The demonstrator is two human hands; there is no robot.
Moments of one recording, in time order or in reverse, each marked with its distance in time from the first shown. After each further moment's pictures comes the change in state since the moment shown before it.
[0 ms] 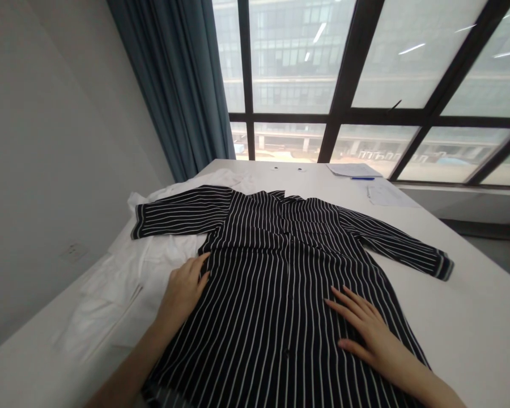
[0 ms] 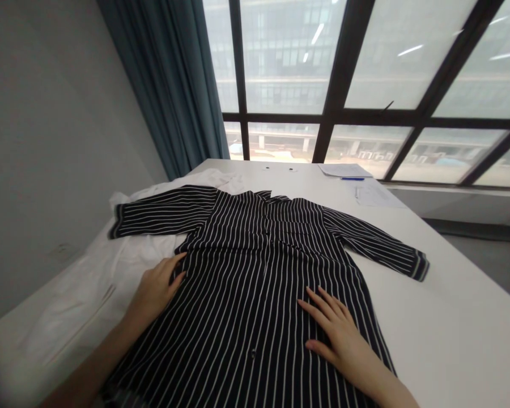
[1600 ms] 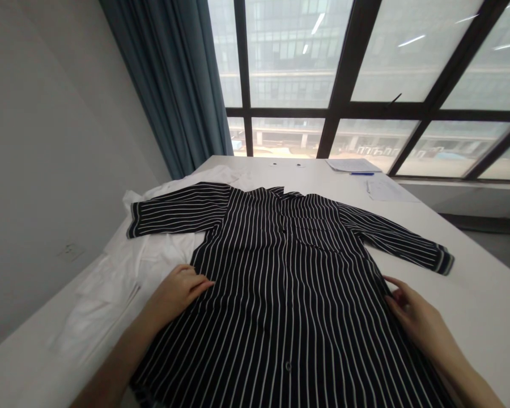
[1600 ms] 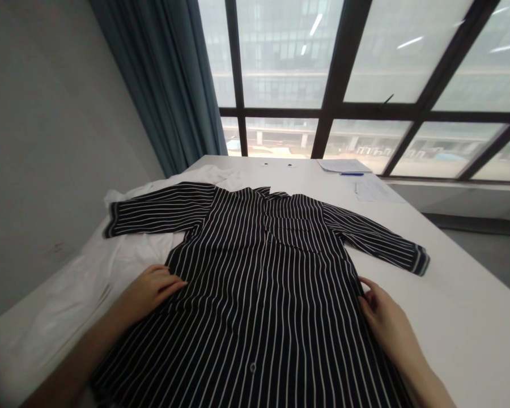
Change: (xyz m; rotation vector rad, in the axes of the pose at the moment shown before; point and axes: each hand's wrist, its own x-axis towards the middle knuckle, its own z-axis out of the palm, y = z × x) left_hand 0.003 -0.022 -0.022 -0.105 -0.250 0.328; right_hand -0.015 0.063 -0.020 0.154 0.417 0.544
